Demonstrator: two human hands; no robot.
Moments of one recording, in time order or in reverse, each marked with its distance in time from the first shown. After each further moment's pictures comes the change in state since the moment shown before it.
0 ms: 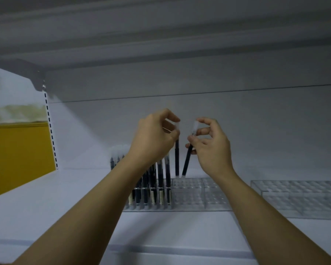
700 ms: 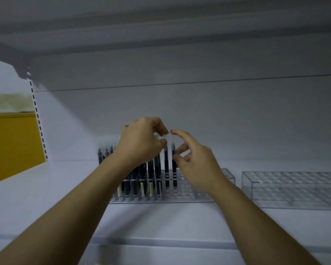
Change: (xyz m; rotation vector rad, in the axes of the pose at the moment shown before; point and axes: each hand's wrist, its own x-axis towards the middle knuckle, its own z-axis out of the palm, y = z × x) left_hand -0.011 -0.010 0.009 0.332 -0.153 -0.086; right_hand -0.032 0.015 -0.009 -0.373 -0.371 -0.022
